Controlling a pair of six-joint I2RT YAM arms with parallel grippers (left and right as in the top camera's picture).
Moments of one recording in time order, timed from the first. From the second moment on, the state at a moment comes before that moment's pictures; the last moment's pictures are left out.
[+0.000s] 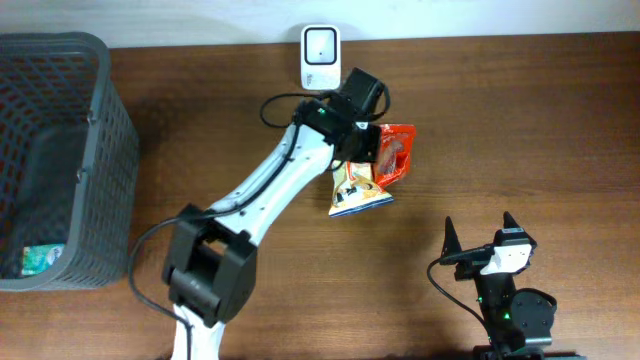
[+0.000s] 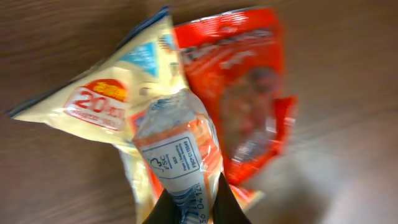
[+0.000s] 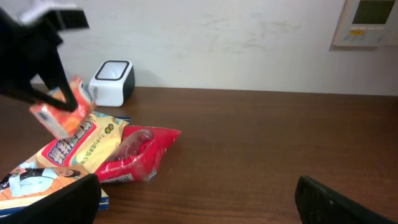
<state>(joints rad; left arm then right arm) -0.63 2.10 1.85 -0.84 0.04 -0.40 0.00 0.01 0.01 -0.07 -0.05 -0.01</state>
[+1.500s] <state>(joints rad) 0.55 1.83 1.45 -0.96 -0.50 -0.57 0.00 0.01 0.01 -0.07 -0.05 -0.01</state>
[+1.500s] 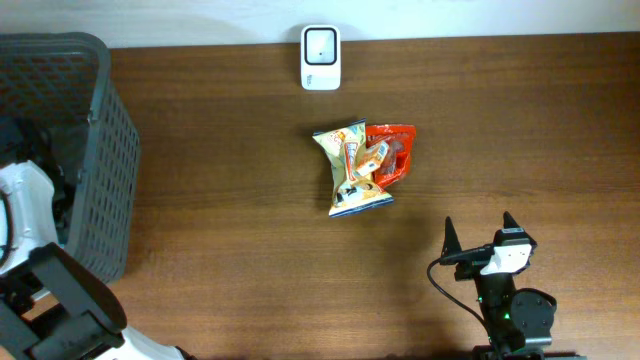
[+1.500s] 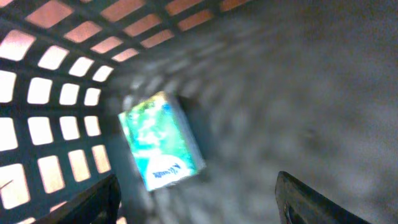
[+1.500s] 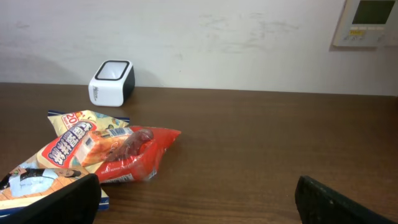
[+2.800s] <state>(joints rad) 0.38 1.35 1.86 -0.82 0.24 -0.37 0.00 0.01 0.01 -0.07 -0.05 -0.01</state>
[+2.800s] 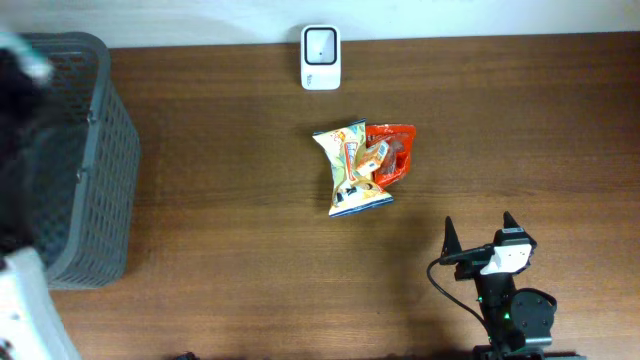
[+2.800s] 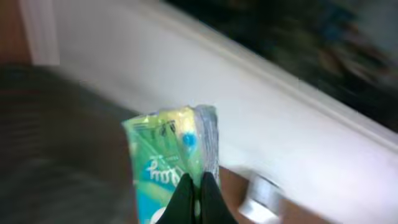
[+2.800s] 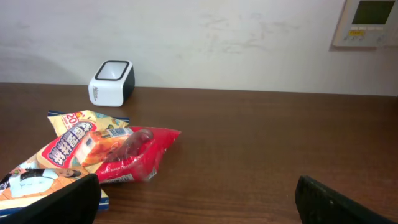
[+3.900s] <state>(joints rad) -0.49 2.03 2.36 -1.50 -0.35 -0.26 0.00 0.01 0.01 -0.07 -0.05 -0.01</state>
